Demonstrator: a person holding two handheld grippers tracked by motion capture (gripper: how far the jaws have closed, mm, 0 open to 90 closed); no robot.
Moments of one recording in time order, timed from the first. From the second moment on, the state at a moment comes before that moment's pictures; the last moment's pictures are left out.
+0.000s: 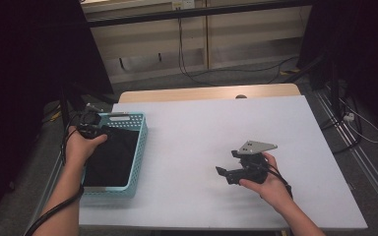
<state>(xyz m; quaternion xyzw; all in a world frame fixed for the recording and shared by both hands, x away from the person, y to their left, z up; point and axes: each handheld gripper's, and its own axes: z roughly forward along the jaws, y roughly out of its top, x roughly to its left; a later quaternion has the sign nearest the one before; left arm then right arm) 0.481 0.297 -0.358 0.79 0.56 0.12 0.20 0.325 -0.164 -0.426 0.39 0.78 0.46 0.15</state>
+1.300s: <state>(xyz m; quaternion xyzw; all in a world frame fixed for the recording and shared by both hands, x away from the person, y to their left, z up) 0.456 0.184 -0.355 0.86 0.42 0.07 0.29 0.317 -0.201 -0.426 0.42 0.77 0.45 0.17</state>
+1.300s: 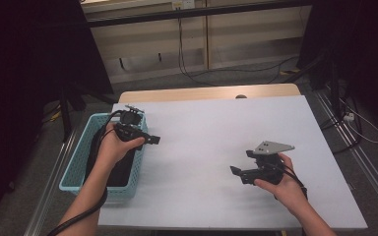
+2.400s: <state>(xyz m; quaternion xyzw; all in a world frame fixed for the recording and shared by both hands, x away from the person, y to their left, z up) 0.424 0.144 -0.373 0.88 0.37 0.04 0.31 0.310 -0.218 -0.429 0.42 0.78 0.44 0.16</state>
